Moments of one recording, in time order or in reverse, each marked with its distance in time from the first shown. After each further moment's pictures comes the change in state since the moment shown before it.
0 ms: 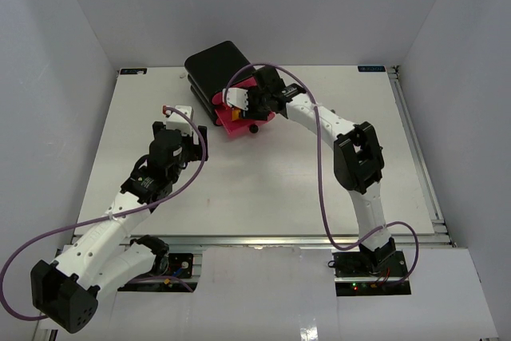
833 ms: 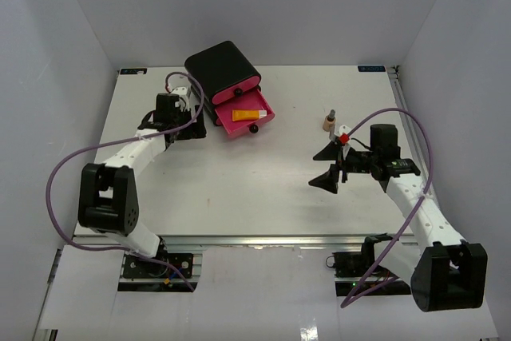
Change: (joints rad) left arm 0.349 0.664 0.287 -0.011 0.426 -0.071; right arm -0.523 -1.113 -1.210 0.090 -0.933 0.417
